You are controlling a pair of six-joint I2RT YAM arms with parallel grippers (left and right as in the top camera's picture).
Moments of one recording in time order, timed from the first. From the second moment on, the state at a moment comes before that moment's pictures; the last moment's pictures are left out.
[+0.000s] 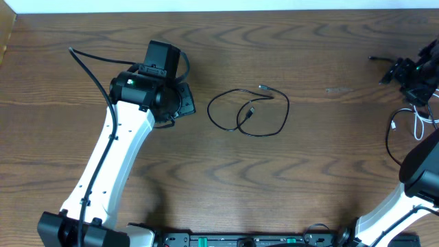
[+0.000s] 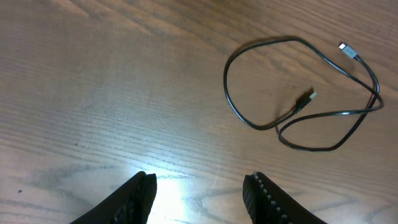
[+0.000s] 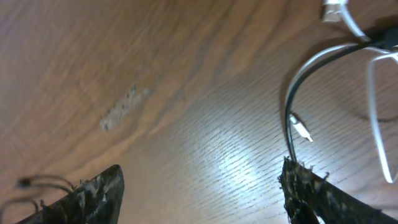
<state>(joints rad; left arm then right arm) -0.26 1.52 1.43 -1.13 0.04 -0.51 -0.40 2.00 1.77 -1.15 -0.17 0.26</state>
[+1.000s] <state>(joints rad) -0.26 1.52 1.43 -1.12 0.04 -0.51 0.37 2.00 1.54 -0.80 -0.37 0.39</state>
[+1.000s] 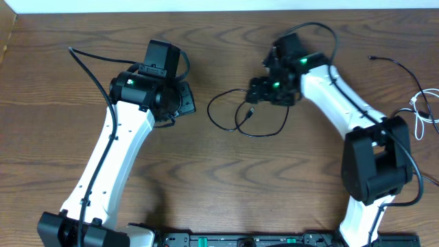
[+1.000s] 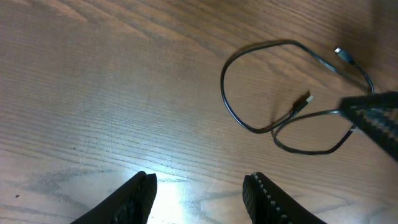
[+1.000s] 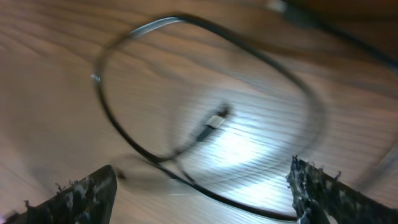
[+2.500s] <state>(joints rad) -0.26 1.52 1.43 -1.13 0.04 -0.51 0.51 2.00 1.54 -0.74 0.04 1.00</state>
